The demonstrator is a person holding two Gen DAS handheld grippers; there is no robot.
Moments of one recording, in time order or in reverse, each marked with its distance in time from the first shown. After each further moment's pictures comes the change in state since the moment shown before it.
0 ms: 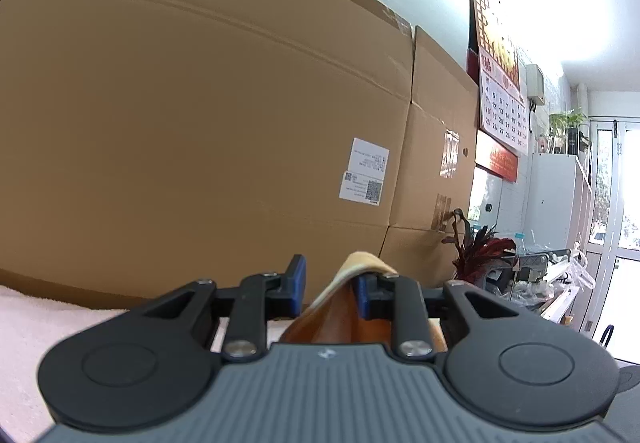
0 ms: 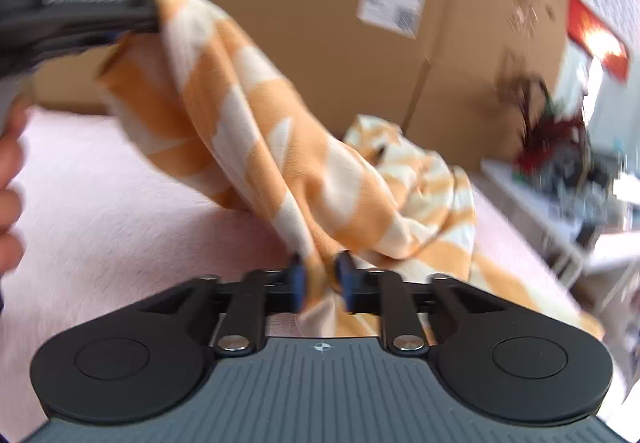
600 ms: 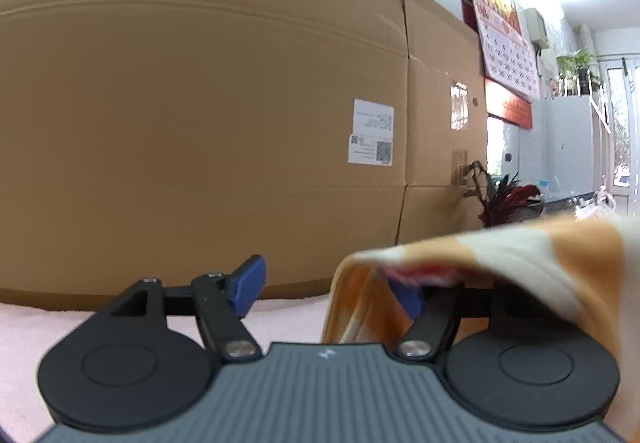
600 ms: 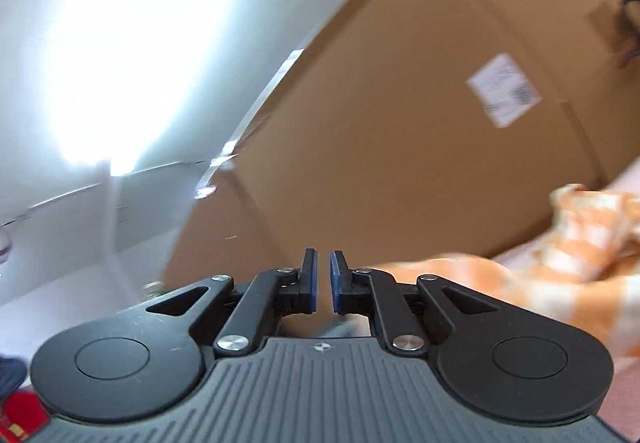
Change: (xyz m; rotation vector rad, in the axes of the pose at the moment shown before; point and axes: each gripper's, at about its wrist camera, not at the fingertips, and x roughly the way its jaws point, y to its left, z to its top) left arm 0.020 -0.016 -0.017 0.152 0.091 0.106; right arm -0.117 -0.095 0.023 0.489 -0.362 0.958
